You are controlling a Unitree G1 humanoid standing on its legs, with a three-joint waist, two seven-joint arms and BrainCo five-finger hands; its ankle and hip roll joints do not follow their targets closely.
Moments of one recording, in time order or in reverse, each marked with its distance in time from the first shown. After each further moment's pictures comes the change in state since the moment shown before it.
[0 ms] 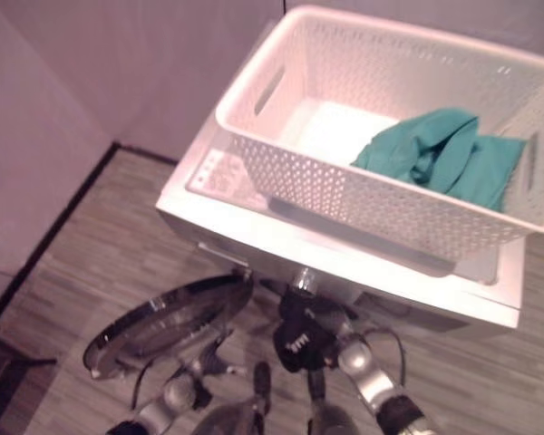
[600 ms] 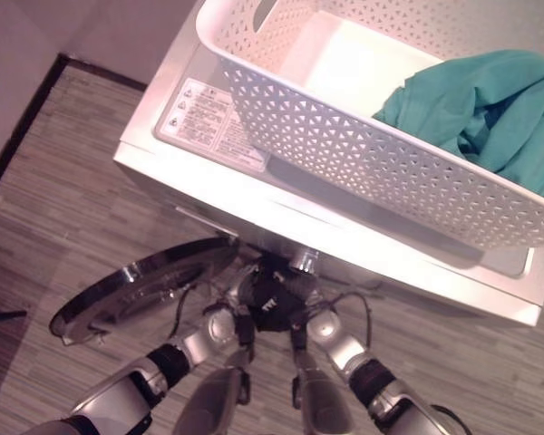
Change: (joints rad) left arm -0.265 -0.080 -0.097 0.049 -0.047 0.028 0.155; right arm -0.109 0.049 0.073 -0.029 0.144 -0.038 -0.101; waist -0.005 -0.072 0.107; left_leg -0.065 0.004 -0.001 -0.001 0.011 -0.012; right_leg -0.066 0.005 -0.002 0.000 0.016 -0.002
